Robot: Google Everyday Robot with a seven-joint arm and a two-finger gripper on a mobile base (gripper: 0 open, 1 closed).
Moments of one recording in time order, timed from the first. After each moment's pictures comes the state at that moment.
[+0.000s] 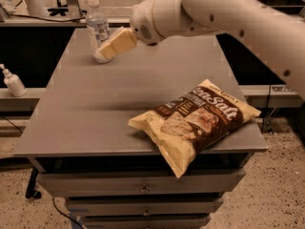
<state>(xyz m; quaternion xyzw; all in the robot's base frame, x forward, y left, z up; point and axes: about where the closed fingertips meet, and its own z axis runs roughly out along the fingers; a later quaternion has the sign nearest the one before) 0.644 0.085 0.980 -0.50 0.67 0.21 0.51</state>
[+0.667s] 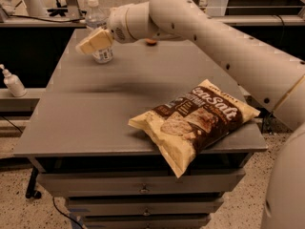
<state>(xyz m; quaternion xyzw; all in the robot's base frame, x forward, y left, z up) 0.706 0.158 0.955 -0.49 0.64 0.25 0.53</state>
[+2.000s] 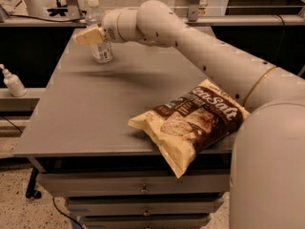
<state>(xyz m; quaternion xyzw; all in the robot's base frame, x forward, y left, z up) 0.770 0.182 0.939 -0.42 0.66 0.26 0.57</state>
